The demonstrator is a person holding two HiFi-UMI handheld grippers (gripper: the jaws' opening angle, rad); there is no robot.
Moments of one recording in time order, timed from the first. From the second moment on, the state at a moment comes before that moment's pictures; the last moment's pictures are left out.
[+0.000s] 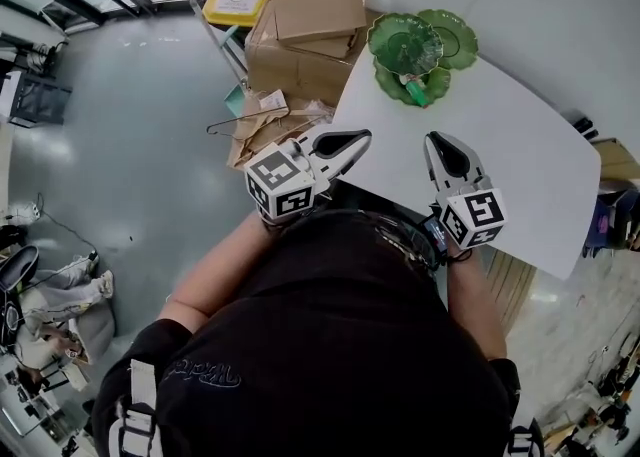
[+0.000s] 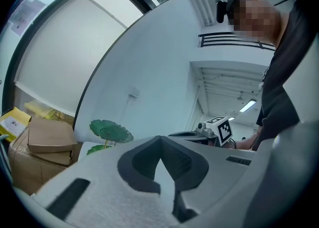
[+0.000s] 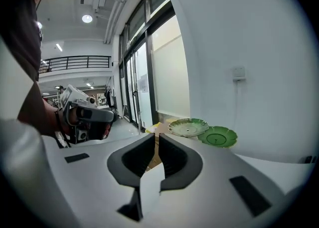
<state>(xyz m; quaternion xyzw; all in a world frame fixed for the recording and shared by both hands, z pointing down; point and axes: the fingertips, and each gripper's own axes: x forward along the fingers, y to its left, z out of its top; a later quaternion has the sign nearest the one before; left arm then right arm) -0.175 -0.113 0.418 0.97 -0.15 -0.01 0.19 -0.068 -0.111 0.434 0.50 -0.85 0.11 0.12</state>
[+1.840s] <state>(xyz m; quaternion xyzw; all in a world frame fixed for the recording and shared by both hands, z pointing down) 0.089 0.123 0.405 0.97 -0.13 -0.03 0.19 0.135 0.141 0.431 0.45 -0.88 0.12 0.09</state>
